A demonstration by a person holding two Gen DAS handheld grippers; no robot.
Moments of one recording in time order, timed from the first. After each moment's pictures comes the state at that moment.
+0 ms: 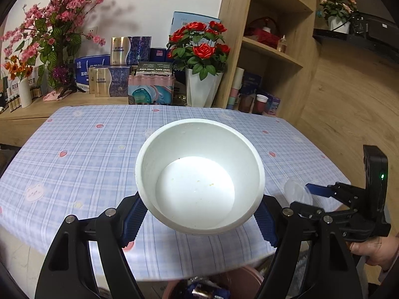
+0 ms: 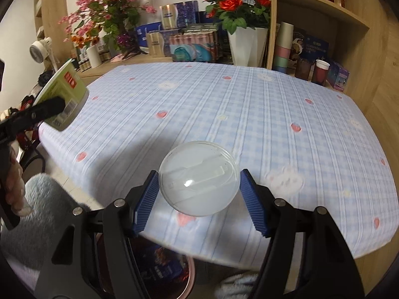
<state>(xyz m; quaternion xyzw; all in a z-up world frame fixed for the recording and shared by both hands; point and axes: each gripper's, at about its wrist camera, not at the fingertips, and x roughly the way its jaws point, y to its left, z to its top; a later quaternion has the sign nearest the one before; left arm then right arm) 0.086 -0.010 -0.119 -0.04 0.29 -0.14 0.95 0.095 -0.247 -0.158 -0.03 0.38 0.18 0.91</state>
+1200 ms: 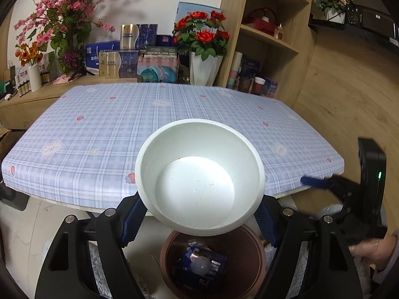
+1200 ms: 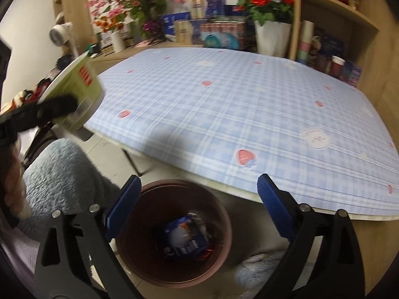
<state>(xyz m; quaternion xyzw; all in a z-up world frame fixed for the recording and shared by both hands) -0.002 0.000 -0.145 -0.04 0.32 -0.13 0.94 0.018 -0.213 -0.173 -0.04 0.38 0.19 0.90</state>
